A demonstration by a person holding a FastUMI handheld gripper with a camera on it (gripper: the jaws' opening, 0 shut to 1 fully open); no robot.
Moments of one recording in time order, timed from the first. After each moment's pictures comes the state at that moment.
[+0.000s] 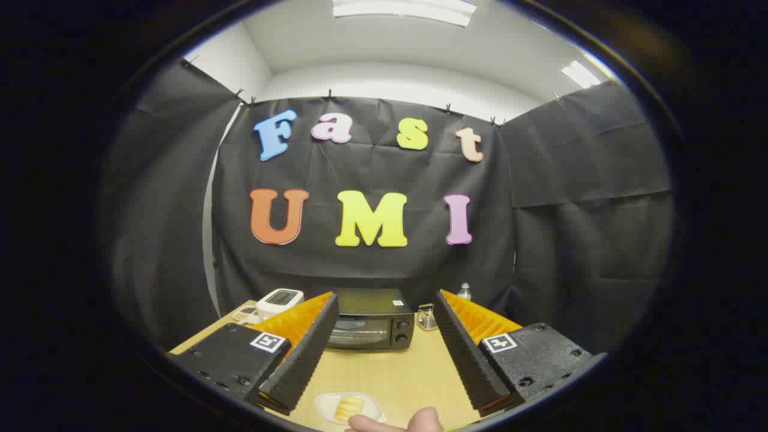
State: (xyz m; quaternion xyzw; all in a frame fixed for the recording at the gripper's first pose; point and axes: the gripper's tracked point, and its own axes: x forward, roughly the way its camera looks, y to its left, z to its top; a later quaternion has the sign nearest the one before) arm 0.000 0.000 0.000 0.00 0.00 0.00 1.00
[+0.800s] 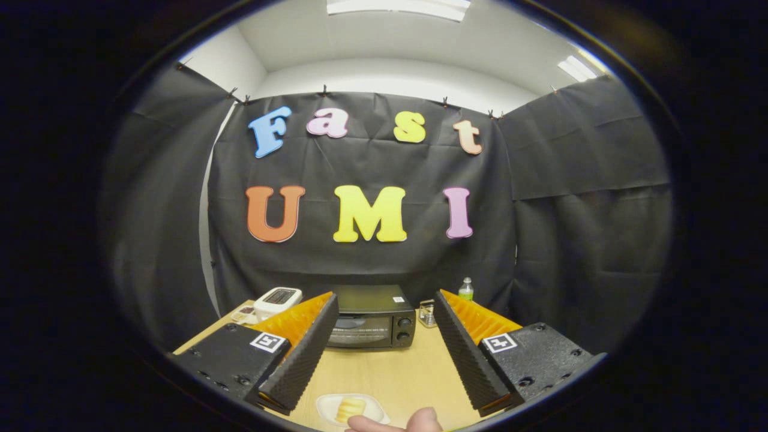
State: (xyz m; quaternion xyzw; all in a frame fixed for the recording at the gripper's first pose) arm 0.018 0.000 -0.012 0.01 0.01 0.00 1.00
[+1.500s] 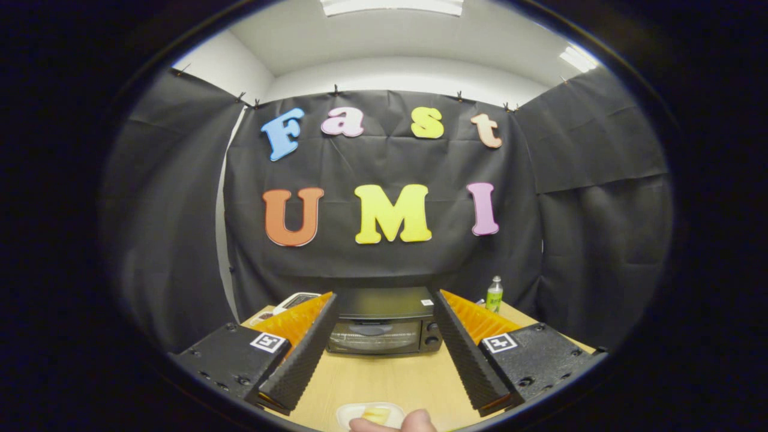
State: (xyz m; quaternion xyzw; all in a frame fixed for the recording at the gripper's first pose) arm 0.064 0.042 -0.013 0.03 0.01 0.06 1.00
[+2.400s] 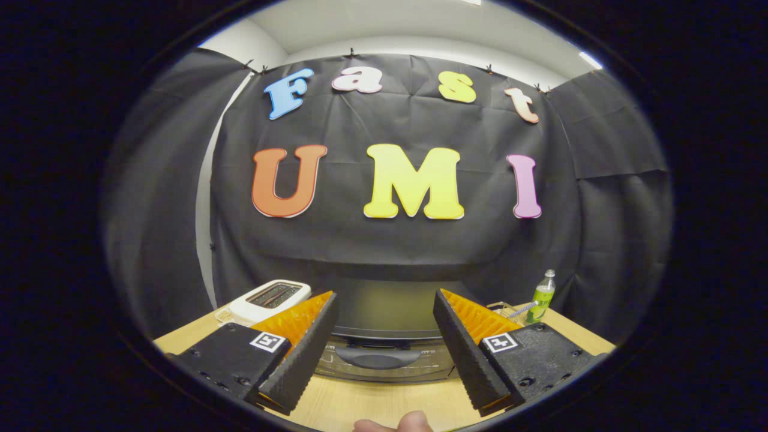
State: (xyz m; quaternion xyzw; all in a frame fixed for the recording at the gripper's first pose) arm 0.285 0.100 -0.130 0.00 0.05 0.08 1.00
